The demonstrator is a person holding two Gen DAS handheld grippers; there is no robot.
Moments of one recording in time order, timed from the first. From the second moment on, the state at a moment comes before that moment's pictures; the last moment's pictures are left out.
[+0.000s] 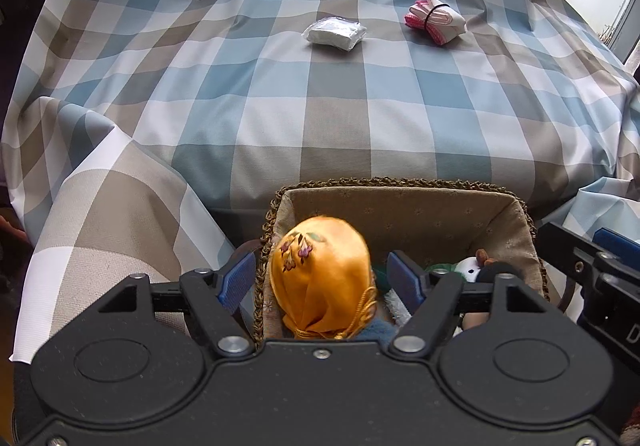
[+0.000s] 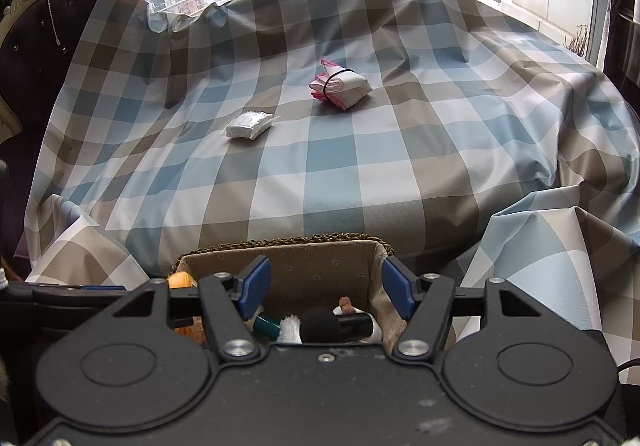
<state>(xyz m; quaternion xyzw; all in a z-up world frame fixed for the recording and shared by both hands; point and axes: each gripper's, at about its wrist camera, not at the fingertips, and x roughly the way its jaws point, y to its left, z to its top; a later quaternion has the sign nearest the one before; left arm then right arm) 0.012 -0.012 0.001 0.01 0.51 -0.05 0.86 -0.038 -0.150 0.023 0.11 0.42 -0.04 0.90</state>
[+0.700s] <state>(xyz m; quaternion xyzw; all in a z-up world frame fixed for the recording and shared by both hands) 0.012 -0.013 0.002 0.02 0.51 -0.05 0.86 -0.038 -0.151 0.022 0.11 0.42 -0.04 0.90</state>
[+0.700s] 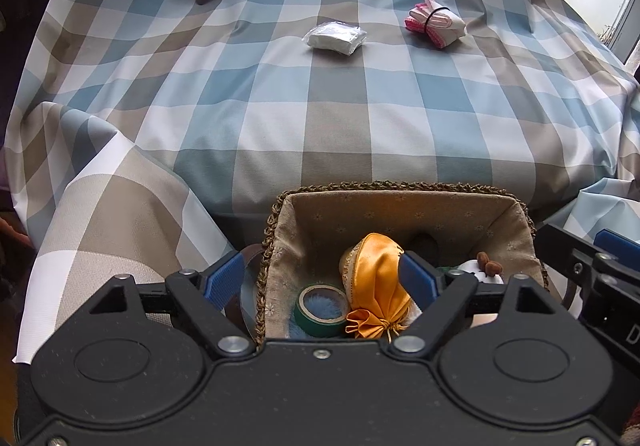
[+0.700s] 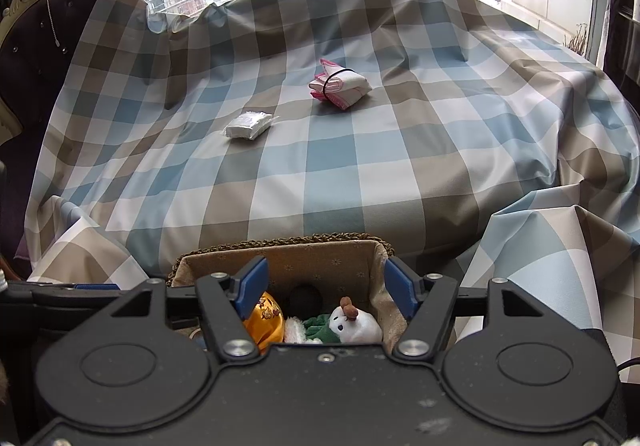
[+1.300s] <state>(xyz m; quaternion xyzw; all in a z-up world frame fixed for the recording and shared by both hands) 0.013 -0.012 0.001 0.02 0.51 -0.05 0.86 -0.038 -0.151 0.022 0.11 0.42 -0.04 0.90</state>
